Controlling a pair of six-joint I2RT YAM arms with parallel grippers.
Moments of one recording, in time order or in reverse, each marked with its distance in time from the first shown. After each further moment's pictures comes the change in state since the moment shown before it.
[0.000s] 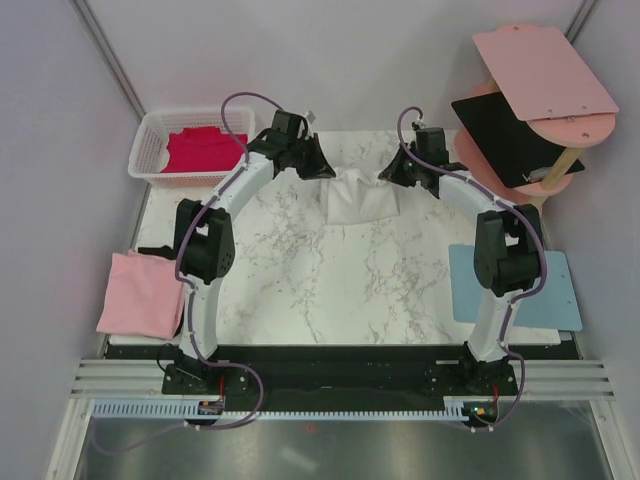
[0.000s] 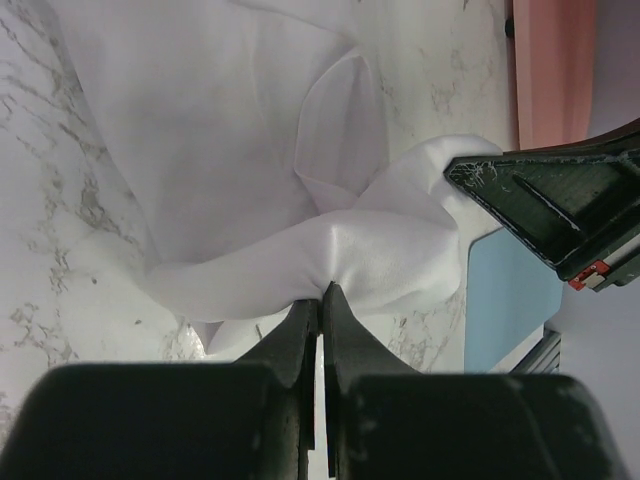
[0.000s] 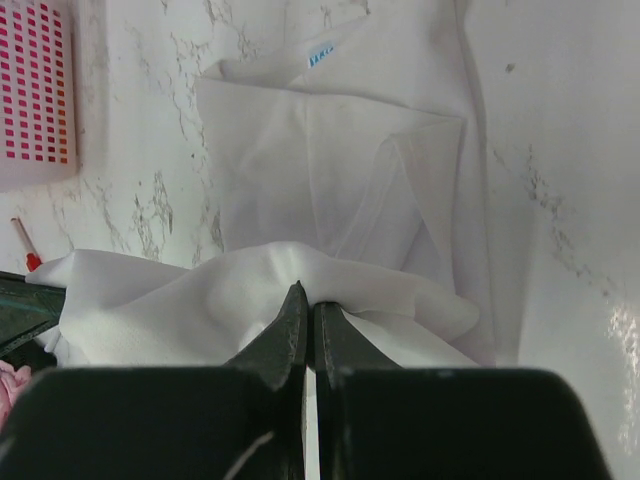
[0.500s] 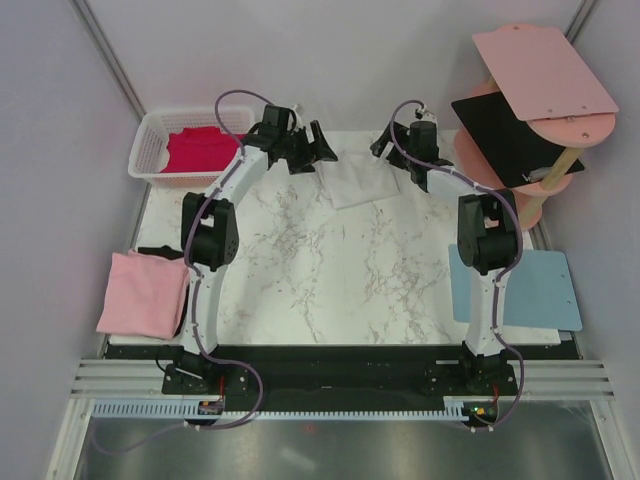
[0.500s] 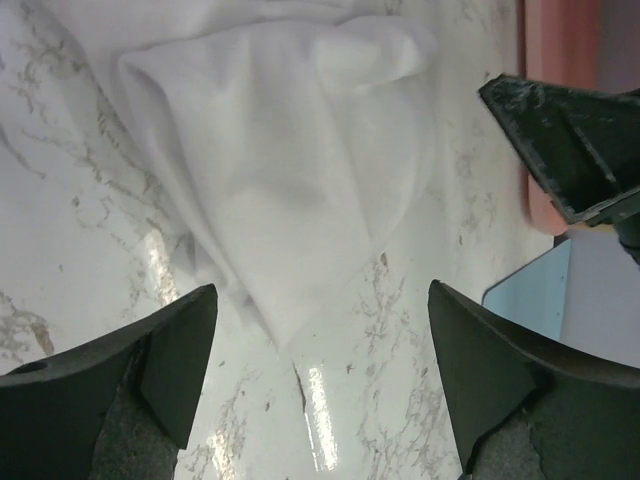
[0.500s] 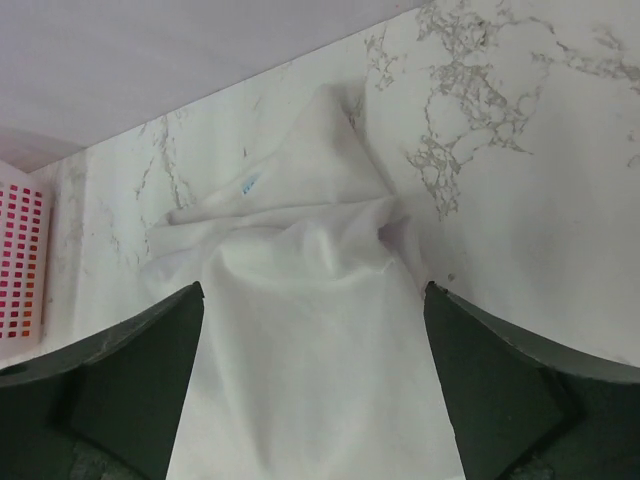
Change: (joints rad) left arm 0.079 0.216 0.275 -0.024 0.061 0.003; right arm -0.013 0.261 0.213 0.261 0.184 0.031
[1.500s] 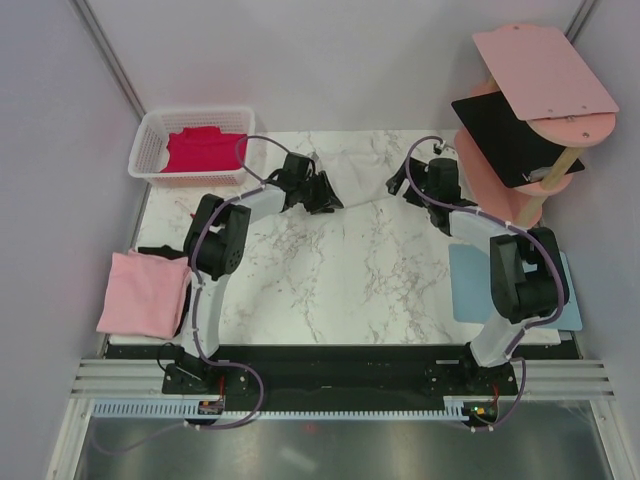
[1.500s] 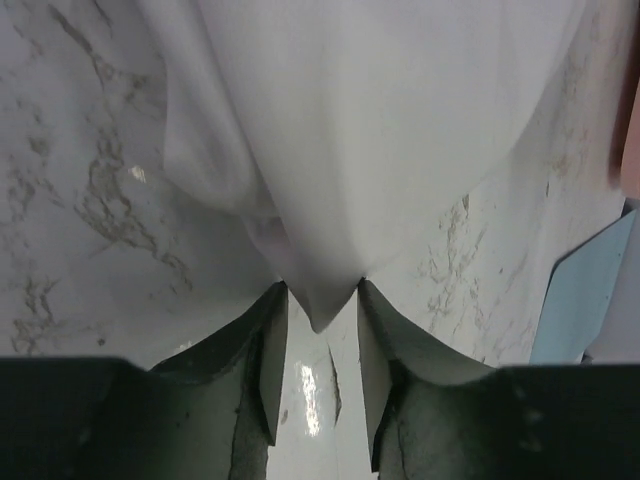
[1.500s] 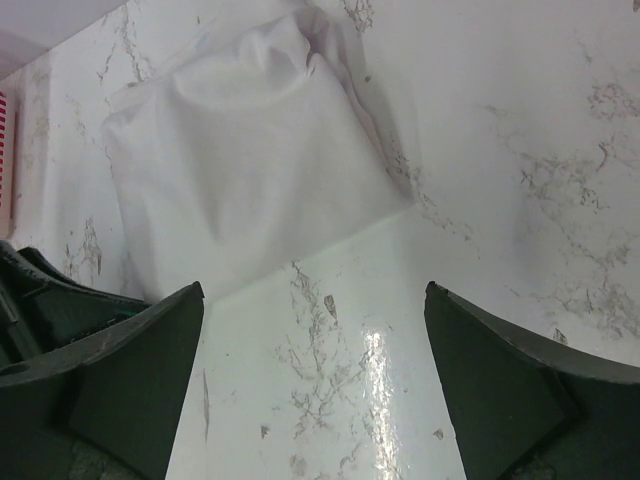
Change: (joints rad) left arm -0.111 -0.121 -0.593 0.412 -0.075 -0.110; right arm 0.000 -0.457 -0.622 0.119 0.049 -0.027
